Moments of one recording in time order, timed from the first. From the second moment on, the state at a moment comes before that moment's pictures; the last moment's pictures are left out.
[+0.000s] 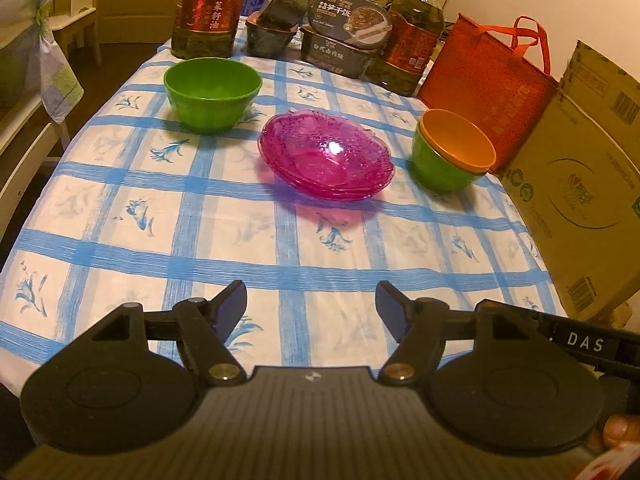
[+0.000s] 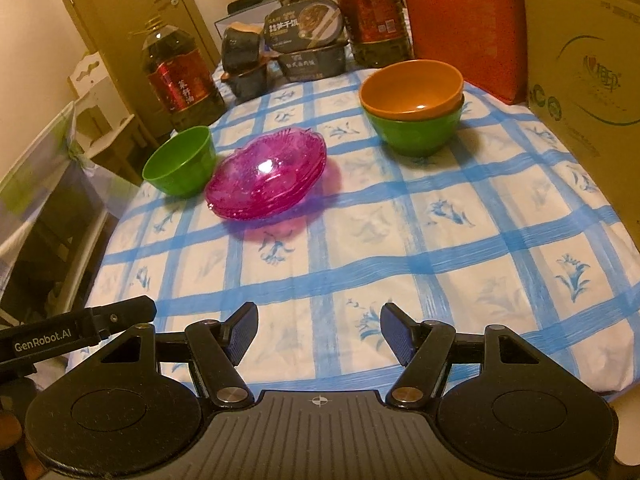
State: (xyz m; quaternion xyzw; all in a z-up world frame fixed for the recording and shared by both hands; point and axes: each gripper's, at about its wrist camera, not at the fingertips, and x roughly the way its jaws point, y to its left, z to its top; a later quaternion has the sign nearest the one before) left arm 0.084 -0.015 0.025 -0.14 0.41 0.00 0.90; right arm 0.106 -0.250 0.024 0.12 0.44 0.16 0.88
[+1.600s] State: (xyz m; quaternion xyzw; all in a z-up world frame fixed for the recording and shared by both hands) left arm 0.231 0.138 0.014 -0.17 0.41 0.06 0.89; right arm 0.286 -0.103 0.025 0.06 0.43 0.25 0.87
